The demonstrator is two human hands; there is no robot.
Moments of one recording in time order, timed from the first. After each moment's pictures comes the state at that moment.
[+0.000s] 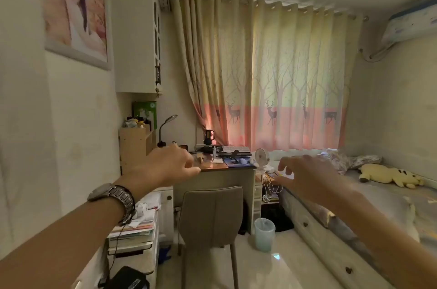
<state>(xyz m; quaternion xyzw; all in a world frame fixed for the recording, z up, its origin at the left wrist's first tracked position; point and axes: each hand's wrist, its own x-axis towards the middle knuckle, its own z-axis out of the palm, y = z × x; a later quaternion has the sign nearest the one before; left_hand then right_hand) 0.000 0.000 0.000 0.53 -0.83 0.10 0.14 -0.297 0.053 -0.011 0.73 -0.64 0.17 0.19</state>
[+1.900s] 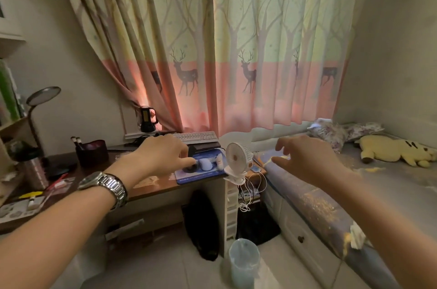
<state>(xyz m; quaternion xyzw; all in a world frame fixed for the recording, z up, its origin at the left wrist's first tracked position) -0.286 -0.836 -0.075 0.49 -0.87 0.09 0.03 -0.570 -0.741 -0.088 0.67 -0.70 0.16 0.17</state>
